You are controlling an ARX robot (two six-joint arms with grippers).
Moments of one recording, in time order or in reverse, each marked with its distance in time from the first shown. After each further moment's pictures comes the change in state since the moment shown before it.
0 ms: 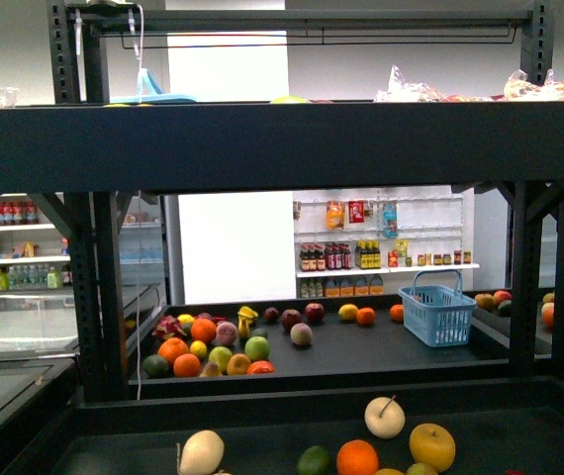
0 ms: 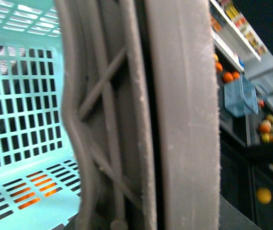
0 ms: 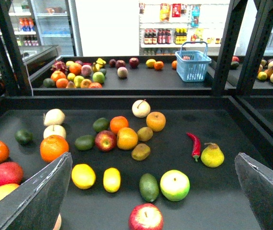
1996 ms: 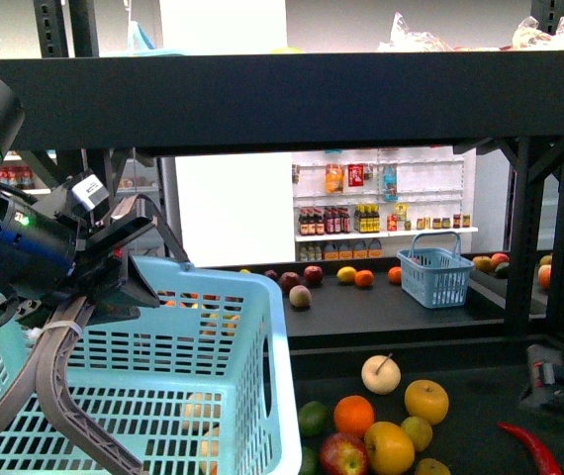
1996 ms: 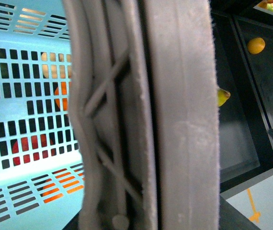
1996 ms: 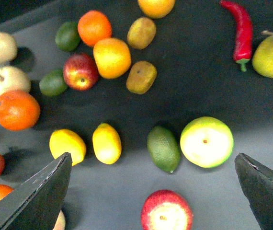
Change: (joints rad) left arm -0.550 0.258 -0.004 0.089 -0.060 0.207; right arm -0.140 1.993 1.172 0.116 -0.216 0.151
